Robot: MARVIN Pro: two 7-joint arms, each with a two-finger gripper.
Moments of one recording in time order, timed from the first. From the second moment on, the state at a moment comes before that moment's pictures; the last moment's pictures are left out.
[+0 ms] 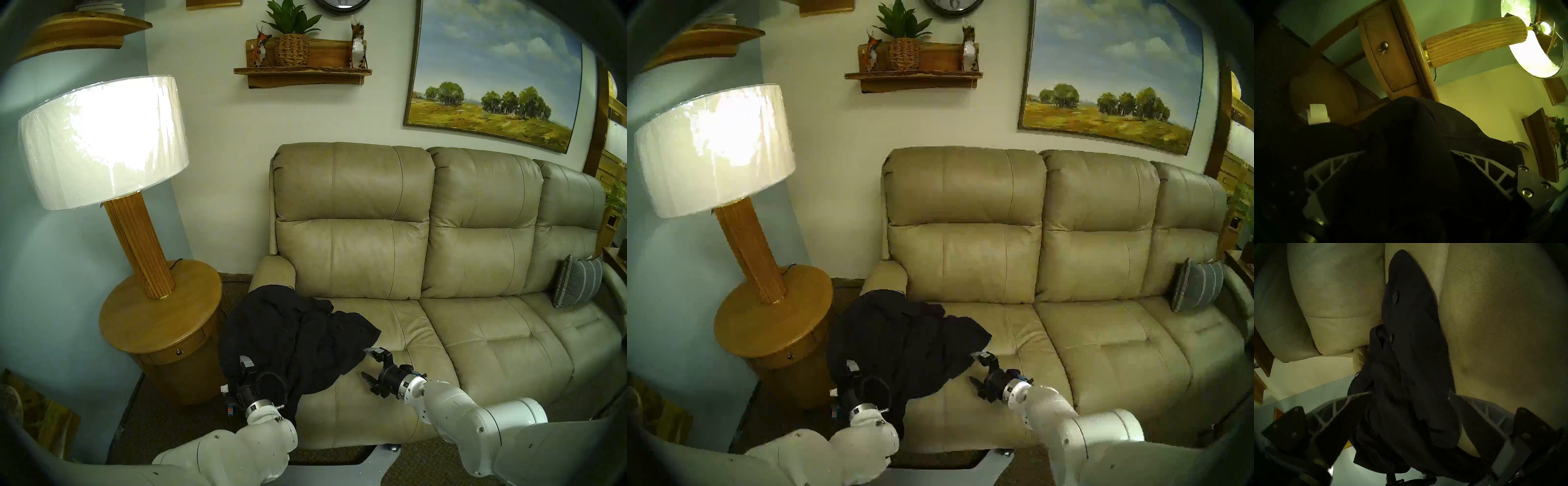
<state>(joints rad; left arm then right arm) 1.21 -1.76 -2.08 -0.11 -1.33 -0.62 -0.95 -1.10 -1.40 1.56 -0.15 1.23 0.65 0.61</state>
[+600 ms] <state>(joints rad) 1.21 -1.77 -2.03 -0.09 -1.28 -0.63 -1.14 -1.10 -1.40 1.57 -0.15 1.23 0.64 0.61</state>
